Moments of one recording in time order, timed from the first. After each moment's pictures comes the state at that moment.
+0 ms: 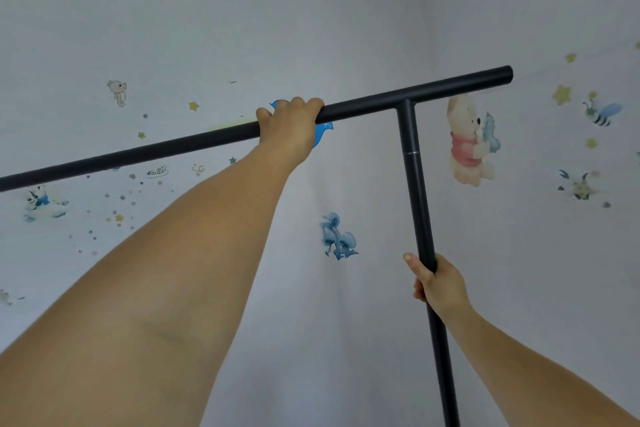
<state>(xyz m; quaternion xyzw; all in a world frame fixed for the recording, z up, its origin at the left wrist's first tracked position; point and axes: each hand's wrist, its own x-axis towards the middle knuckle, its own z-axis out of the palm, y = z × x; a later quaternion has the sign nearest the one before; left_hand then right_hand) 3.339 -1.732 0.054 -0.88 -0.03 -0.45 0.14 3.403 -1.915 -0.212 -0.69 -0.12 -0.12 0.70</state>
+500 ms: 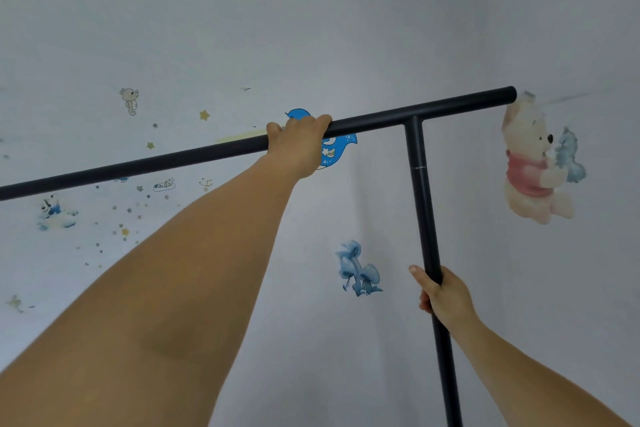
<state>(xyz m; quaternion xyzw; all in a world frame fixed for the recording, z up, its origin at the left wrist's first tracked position) 3.438 -1.694 0.070 -0.90 -0.08 -0.40 0.15 3.543 -1.866 -0.192 -0.70 -0.17 -0.07 0.69</state>
